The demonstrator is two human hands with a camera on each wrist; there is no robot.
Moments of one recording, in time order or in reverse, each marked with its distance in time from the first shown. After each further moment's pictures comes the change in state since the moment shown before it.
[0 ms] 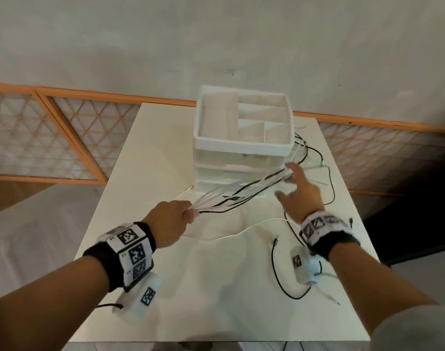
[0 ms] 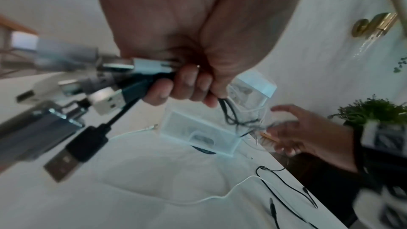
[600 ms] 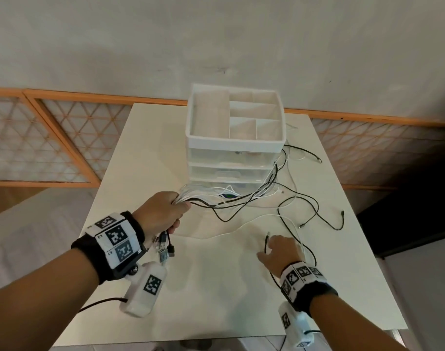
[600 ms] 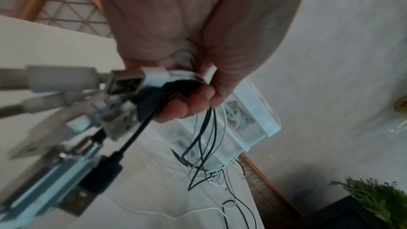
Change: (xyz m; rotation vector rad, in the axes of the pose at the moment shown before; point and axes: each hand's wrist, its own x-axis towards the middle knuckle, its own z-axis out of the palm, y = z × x) left_hand 0.003 0.008 -0.009 -0.703 0.007 -0.218; right_hand -0.082 0.053 0.074 -0.505 -0.360 0.232
